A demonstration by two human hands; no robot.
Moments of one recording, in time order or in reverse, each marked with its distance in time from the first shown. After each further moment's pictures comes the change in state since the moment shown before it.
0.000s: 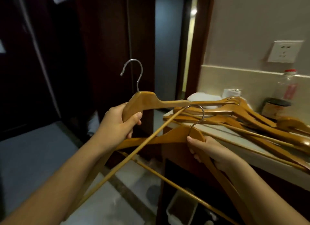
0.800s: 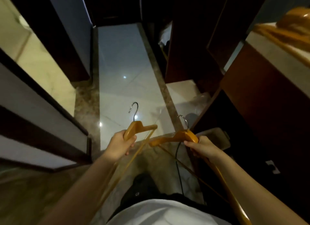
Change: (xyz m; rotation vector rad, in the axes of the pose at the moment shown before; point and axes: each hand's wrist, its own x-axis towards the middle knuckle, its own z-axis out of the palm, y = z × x) left_hand -0.300 -0.131 0.113 -0.051 0.312 -1.182; right_hand 0.020 0.237 0.083 -0.447 -0.525 0.331
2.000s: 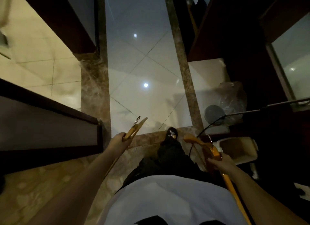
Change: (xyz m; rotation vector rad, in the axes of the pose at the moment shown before) left_hand 0.251 -0.050 -0.100 0.167 -0.106 -0.409; right_hand 0.219 -0.041 0.012 -0.120 0.010 0.434
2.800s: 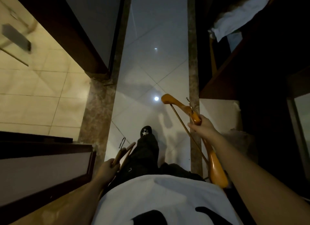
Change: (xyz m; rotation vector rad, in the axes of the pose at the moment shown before) left_hand 0.143 0.128 -0.054 -0.165 0.155 -0.280; right_hand 0.175 -0.409 -0.096 -0.074 -0.124 -0.395
